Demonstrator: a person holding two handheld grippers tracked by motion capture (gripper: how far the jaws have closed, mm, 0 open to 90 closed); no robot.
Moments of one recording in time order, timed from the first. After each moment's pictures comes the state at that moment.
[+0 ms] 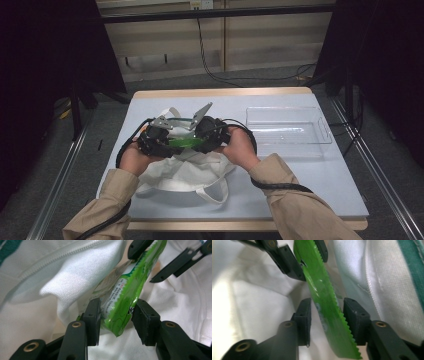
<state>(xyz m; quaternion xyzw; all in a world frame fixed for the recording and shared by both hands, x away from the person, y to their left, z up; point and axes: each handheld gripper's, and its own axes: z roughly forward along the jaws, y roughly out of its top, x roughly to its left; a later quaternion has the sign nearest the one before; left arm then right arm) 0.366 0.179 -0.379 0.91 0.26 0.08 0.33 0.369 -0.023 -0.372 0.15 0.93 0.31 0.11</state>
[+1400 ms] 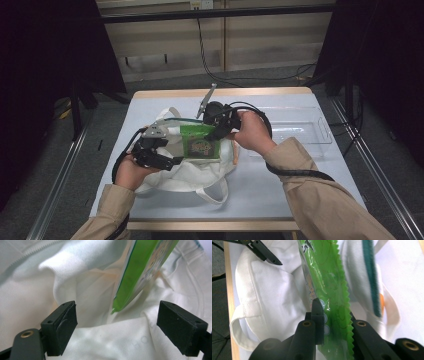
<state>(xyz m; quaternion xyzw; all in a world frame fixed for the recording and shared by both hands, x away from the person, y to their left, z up) 0.341 0.193 -0.393 0.88 0.28 0.11 0.36 0.374 -0.046 -0.321 0.16 0.96 0.23 0.06</state>
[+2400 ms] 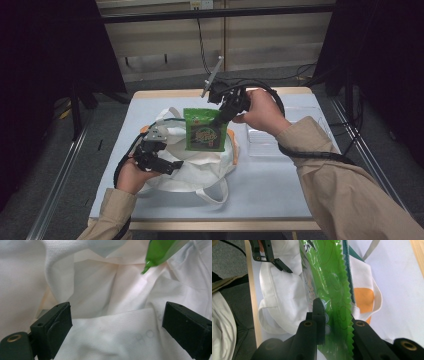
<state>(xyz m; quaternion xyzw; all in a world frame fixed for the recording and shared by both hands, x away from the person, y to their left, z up) 0.341 0.195 -0.409 0.88 0.31 0.10 0.36 0.380 -0.064 -0.260 0.16 0.96 0.22 0.03</state>
